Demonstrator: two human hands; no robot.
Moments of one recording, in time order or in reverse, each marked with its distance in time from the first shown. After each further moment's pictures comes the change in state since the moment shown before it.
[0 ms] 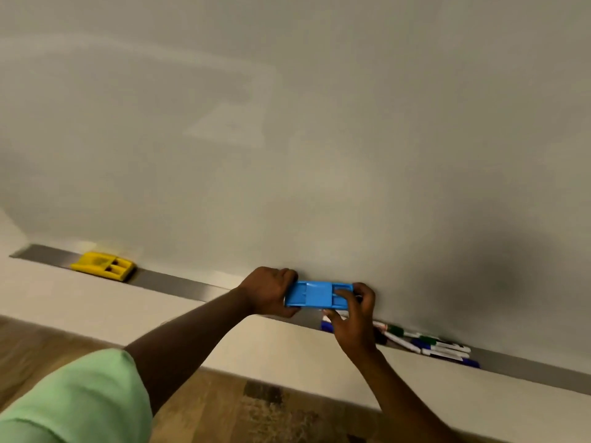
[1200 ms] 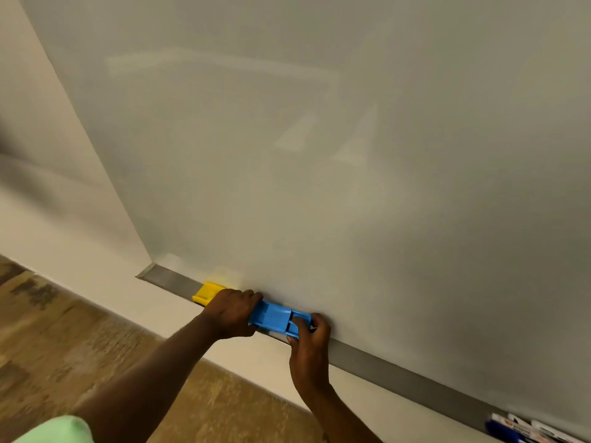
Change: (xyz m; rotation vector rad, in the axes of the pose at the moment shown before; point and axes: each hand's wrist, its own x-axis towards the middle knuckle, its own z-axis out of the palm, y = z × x) left_hand -0.227 -0.308 -0.040 0.236 -0.342 -0.393; right_hand 0.012 -0.207 0.351 0.154 -0.314 0.204
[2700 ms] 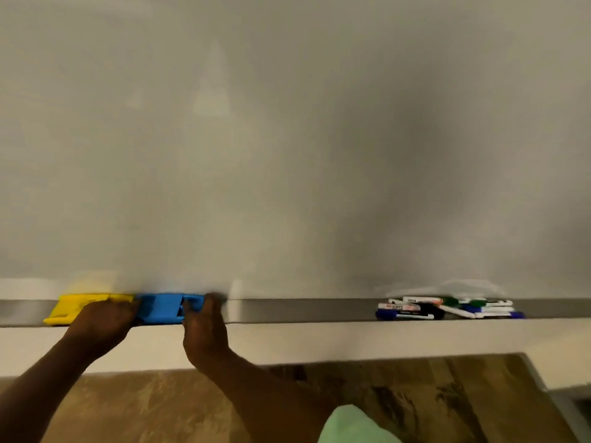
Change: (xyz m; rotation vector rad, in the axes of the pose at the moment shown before) left_hand 0.006 -0.027 0.069 0.013 0.185 0.205; right_hand 0.000 -0.007 0.028 -0.196 -0.022 0.133
